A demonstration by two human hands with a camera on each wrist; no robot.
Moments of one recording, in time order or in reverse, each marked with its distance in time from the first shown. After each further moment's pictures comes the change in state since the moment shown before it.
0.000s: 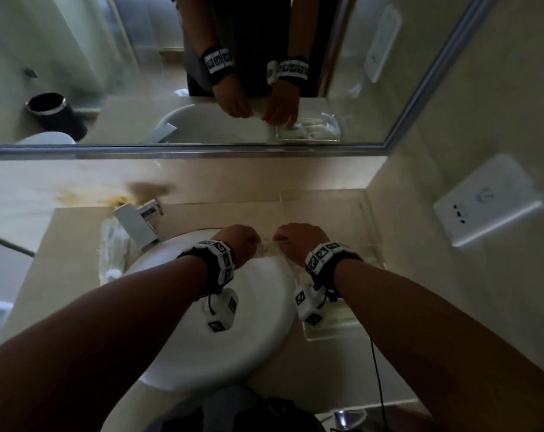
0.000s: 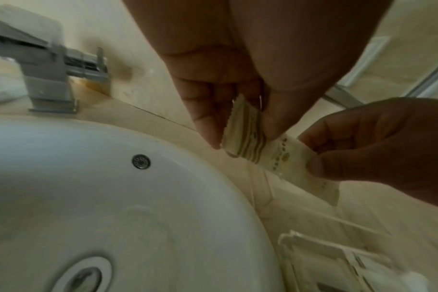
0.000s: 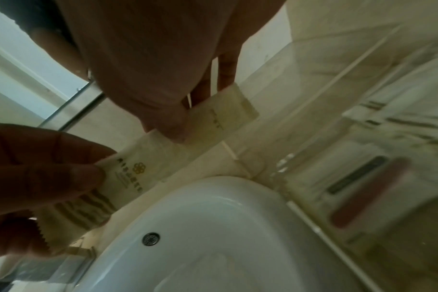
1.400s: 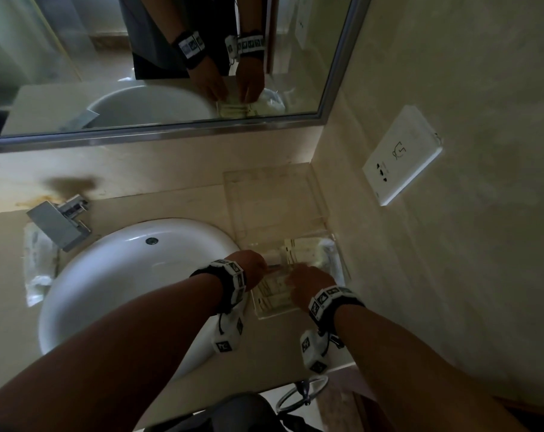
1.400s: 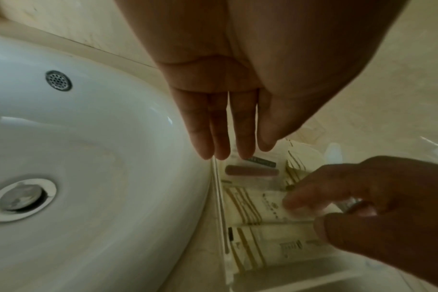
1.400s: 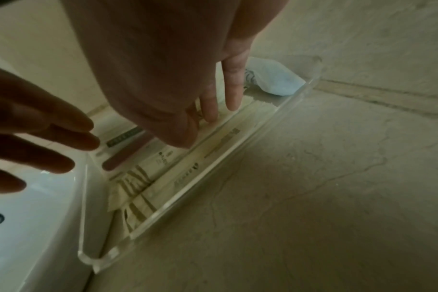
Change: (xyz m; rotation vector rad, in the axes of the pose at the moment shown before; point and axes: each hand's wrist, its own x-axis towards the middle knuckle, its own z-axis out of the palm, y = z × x) left_hand 0.015 0.098 0.125 0.322 -0.290 0.129; right_hand -0.123 0.109 0.107 -0.007 -0.241 0.305
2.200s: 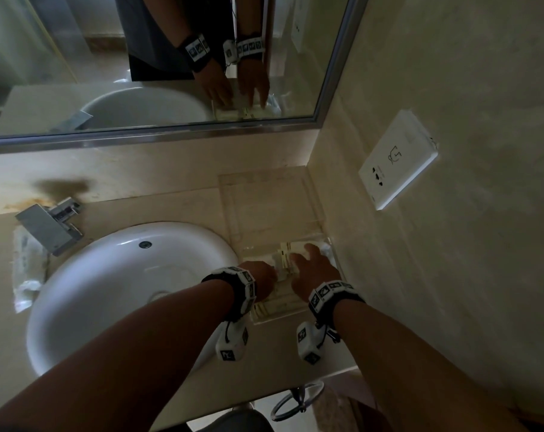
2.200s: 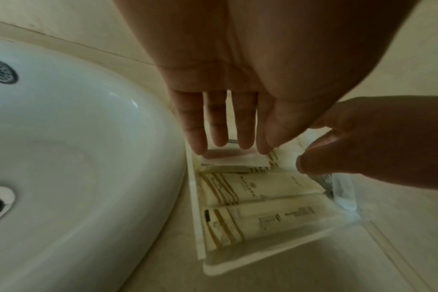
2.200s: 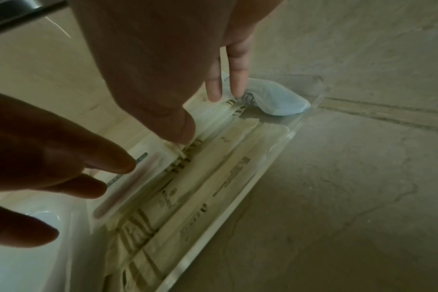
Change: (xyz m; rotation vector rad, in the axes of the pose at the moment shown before) left_hand 0.014 0.022 0.015 0.021 -0.135 0.025; right_hand -0.002 0.016 -0.022 0.029 0.126 0.124
